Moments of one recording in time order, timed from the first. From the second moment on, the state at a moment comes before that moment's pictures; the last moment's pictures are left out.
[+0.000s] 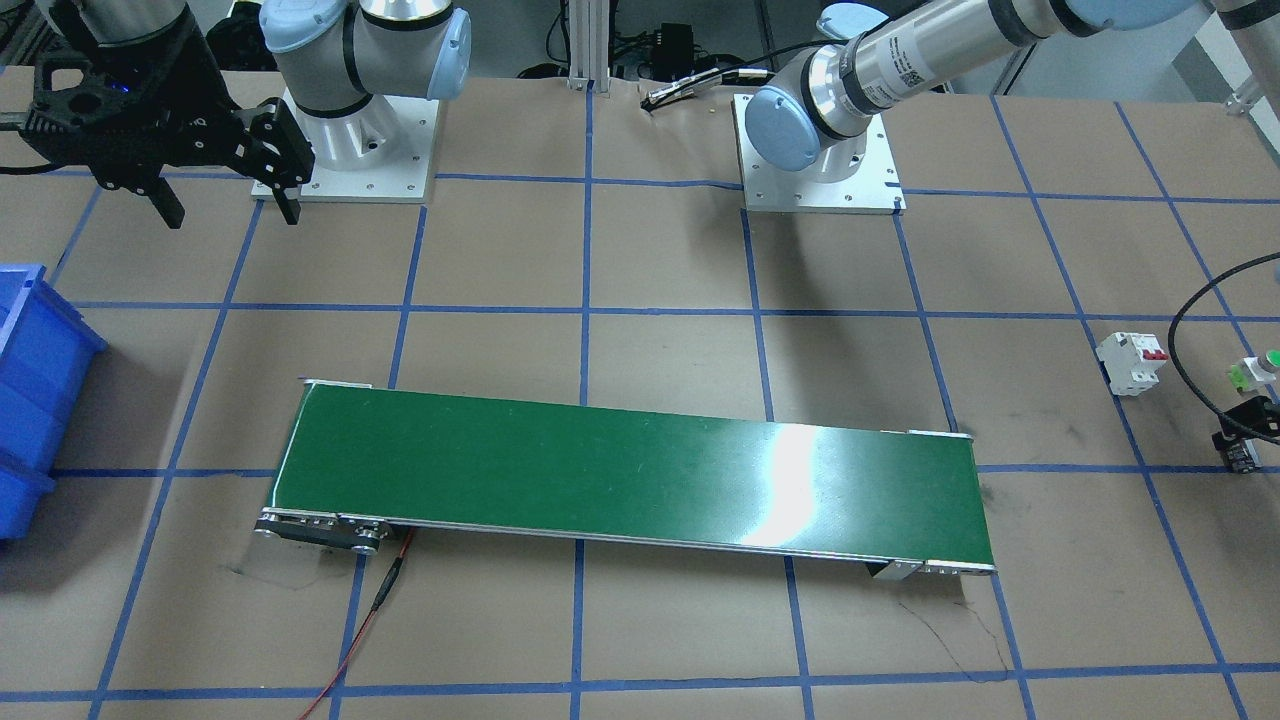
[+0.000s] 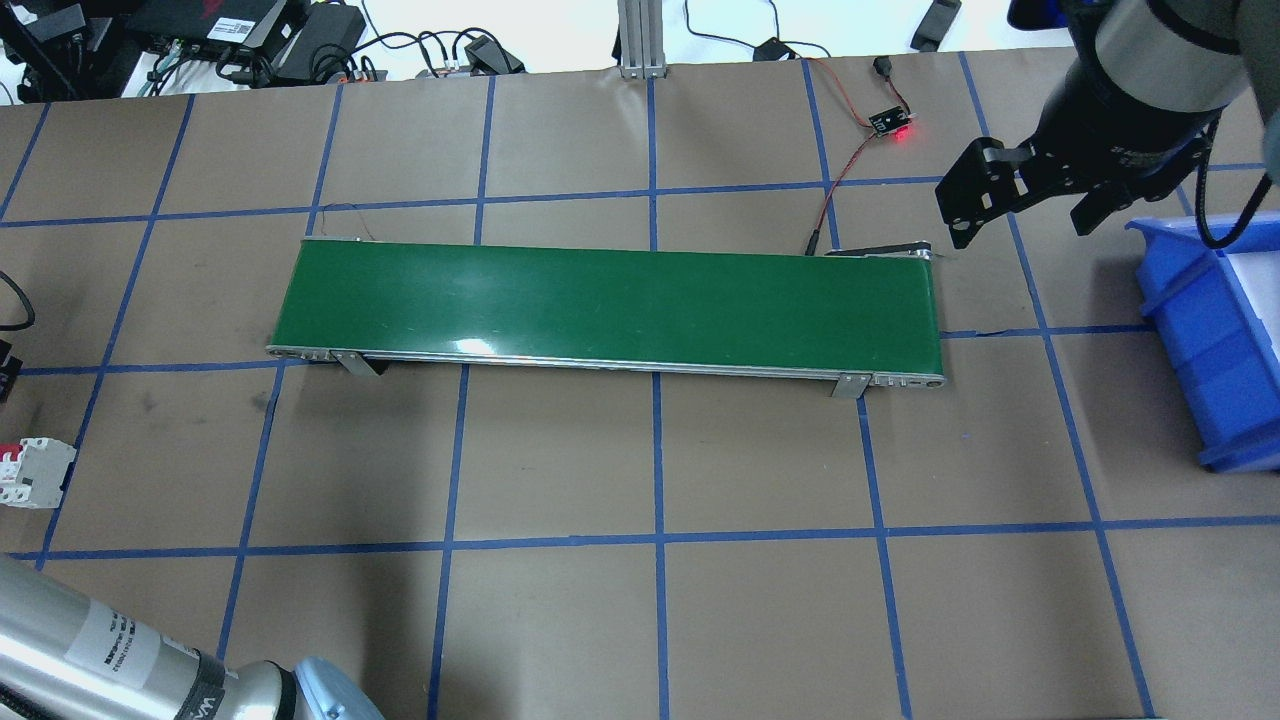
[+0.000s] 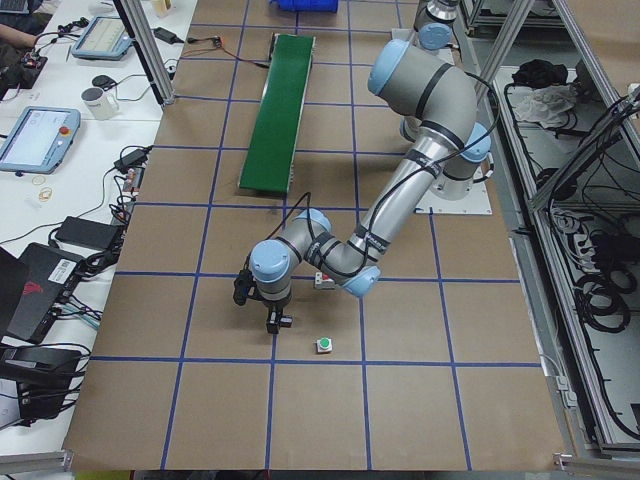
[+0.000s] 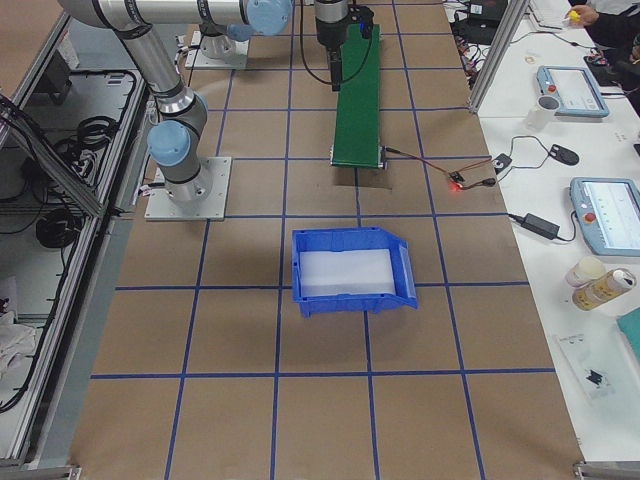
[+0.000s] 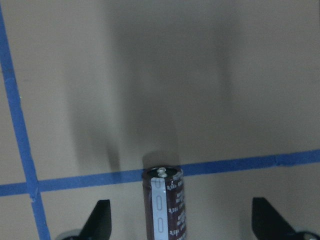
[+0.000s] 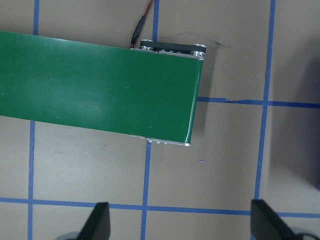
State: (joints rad) left arm -0.68 -2.22 -1.46 -0.99 1.59 1.00; right arm 1.48 -1.70 1.66 -1.61 -1.57 -0.16
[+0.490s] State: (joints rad) left arm -0.68 -2.23 -1.46 -0.95 1.59 1.05; right arm 1.48 -1.70 1.66 -1.61 -1.57 -0.16
